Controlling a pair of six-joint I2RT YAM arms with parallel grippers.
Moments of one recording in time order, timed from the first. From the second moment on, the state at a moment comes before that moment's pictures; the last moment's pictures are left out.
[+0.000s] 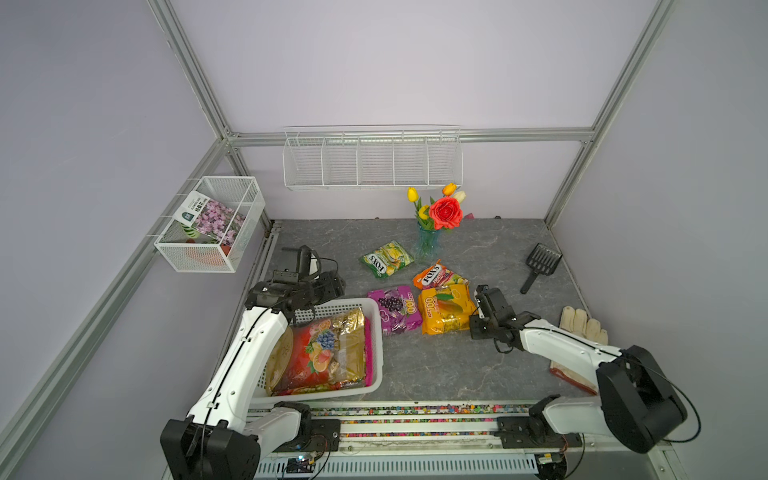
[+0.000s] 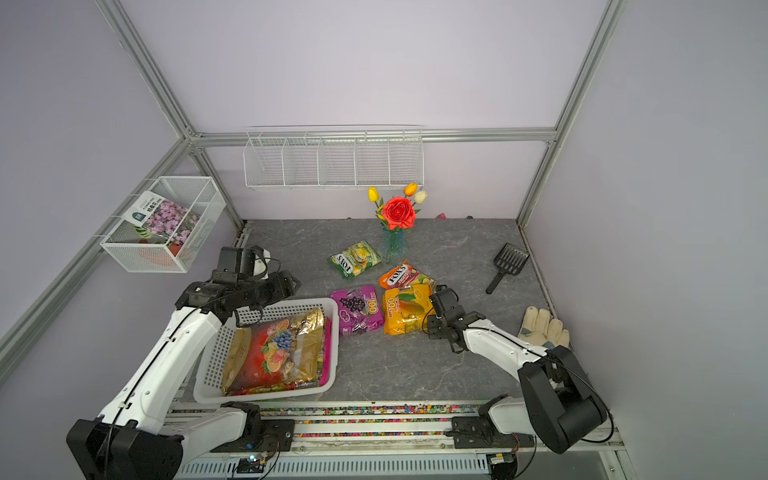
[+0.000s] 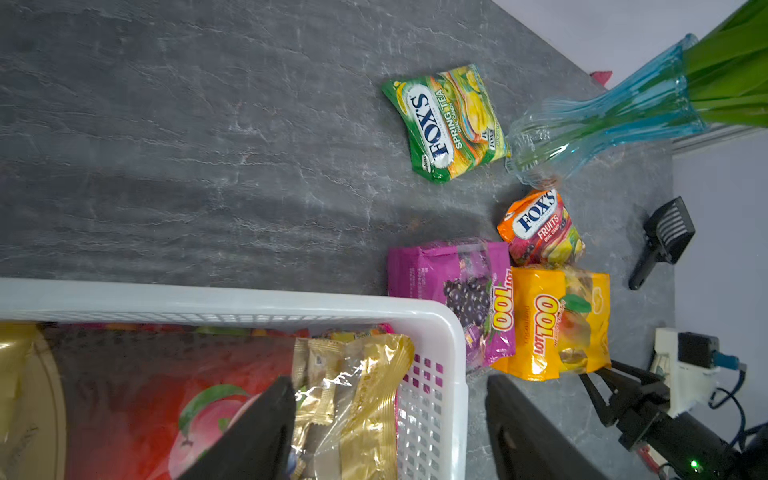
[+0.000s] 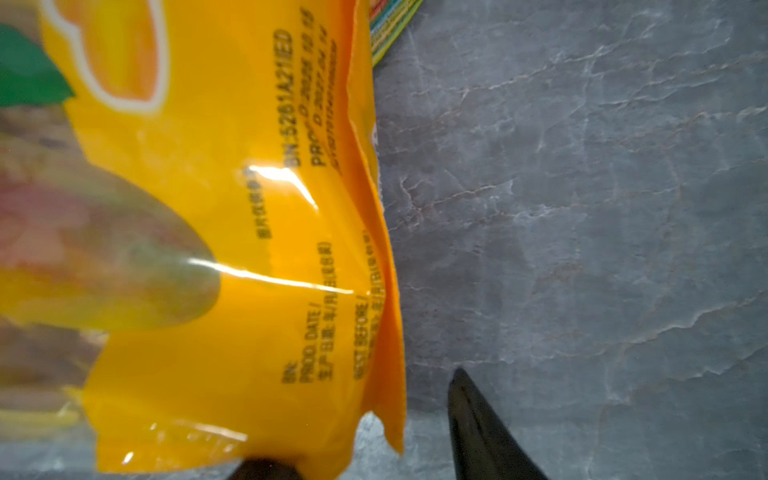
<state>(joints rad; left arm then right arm) -0.21 1.16 1.12 -0.83 0.18 -0.49 0.46 1.34 0.60 -0.30 0.15 0.31</state>
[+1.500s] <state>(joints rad) -0.21 1.18 1.09 -0.78 0.15 -0.51 0.53 1.13 0.49 0.18 0.00 -0.05</state>
